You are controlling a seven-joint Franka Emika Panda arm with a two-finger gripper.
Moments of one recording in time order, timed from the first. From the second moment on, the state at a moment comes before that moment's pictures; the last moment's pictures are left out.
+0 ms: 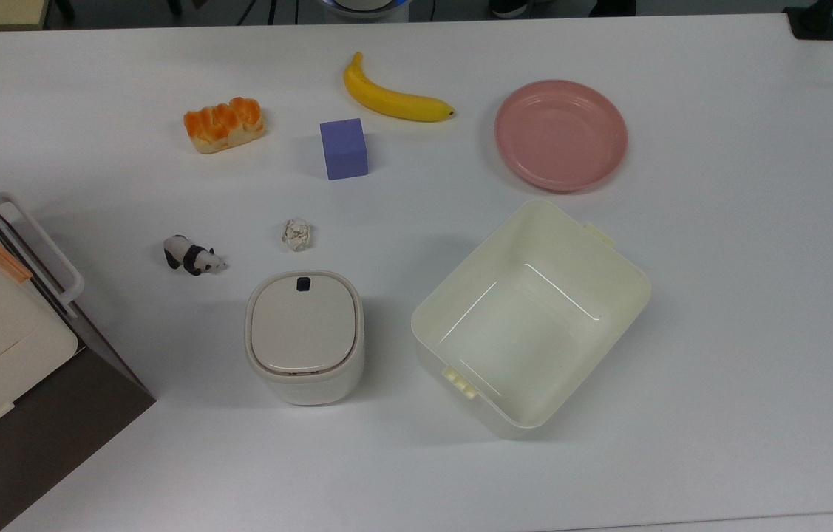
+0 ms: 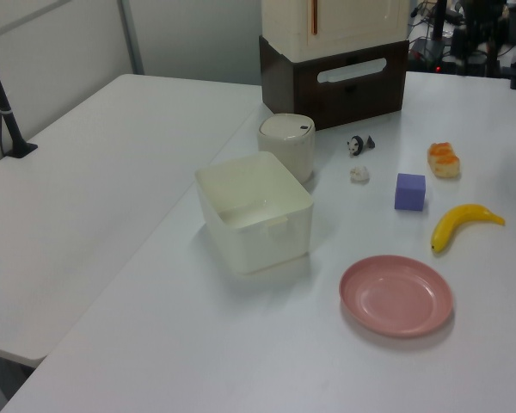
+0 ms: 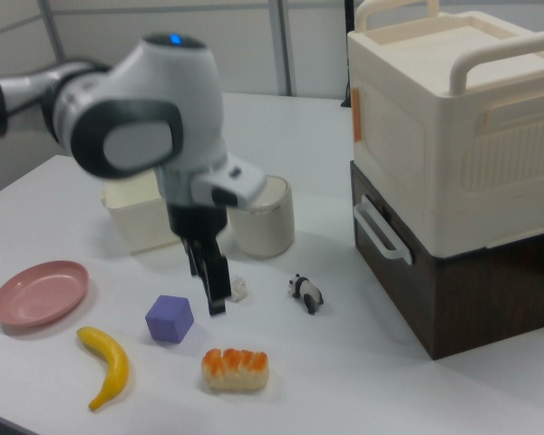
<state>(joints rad) -0.40 -0.25 -0.06 -2.10 0.01 1.77 0.19</state>
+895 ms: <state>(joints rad) -0.37 -0.03 -0.05 -2.37 0.02 2.36 0.51</state>
